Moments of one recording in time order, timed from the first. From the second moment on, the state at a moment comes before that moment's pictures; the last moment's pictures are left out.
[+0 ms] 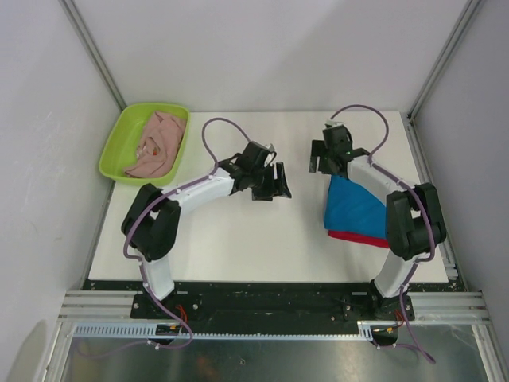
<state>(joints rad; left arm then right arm) -0.69 1.83 1.34 -0.38 0.24 -0.71 0.29 1.76 1.27 -0.33 0.17 0.31</state>
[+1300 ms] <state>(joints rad) -0.66 1.76 1.24 -0.38 0.27 -0.70 0.25 1.43 0.71 -0.32 0.21 0.89</state>
